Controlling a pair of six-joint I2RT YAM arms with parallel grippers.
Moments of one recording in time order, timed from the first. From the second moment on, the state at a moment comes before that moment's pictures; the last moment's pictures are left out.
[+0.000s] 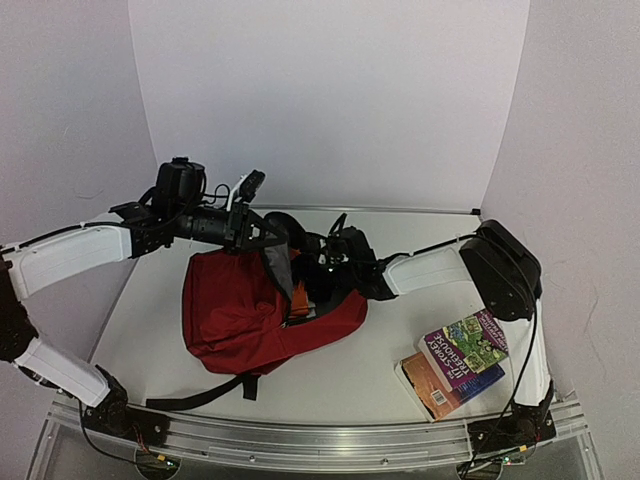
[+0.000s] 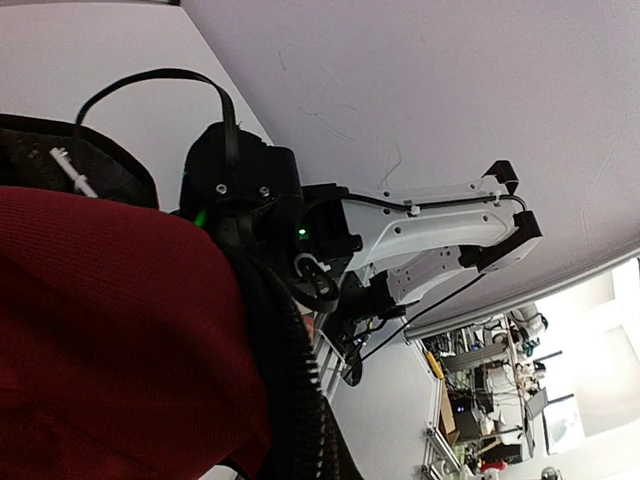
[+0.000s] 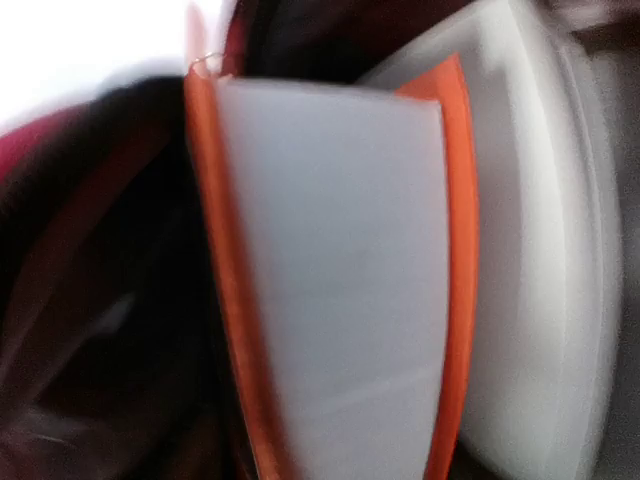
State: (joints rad) left arm -0.62 1.38 1.12 -0.12 0.84 -0.65; right arm 0.82 2.19 1.40 0.32 -0.38 1.07
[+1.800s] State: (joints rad) left arm -0.11 1.30 0.77 -0.07 0.68 -0.71; right arm 0.36 0.98 0.67 -0.81 0.26 1.18
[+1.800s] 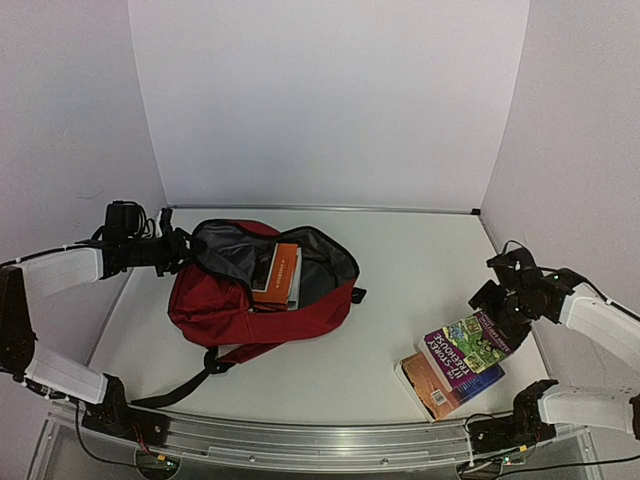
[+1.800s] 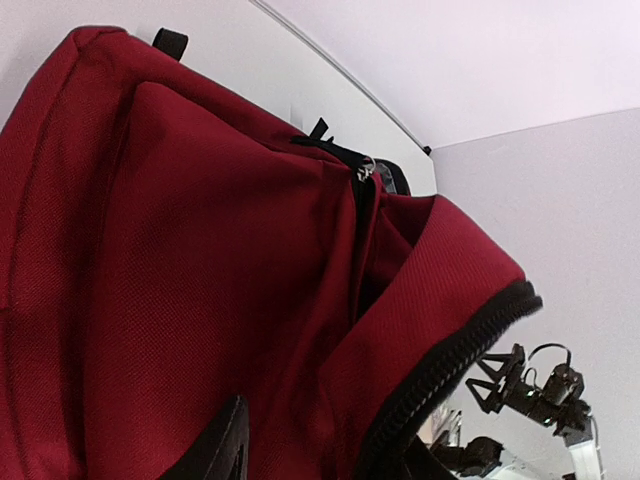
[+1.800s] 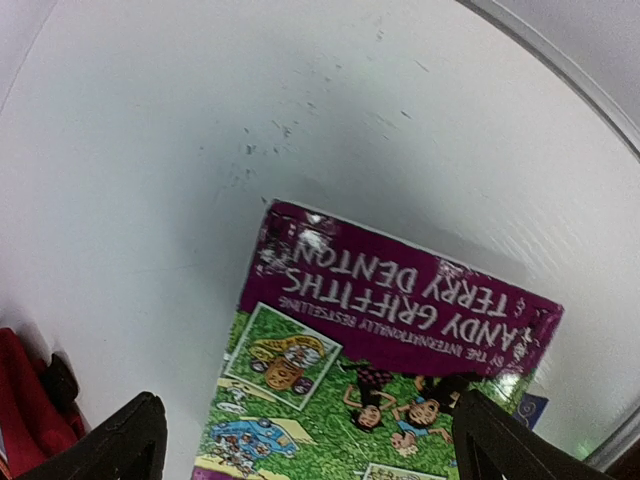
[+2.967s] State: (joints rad) left arm -0.11 1.20 0.79 -0.19 0.65 -0.65; right arm 0.36 1.32 0.58 -0.26 -0.07 1.16
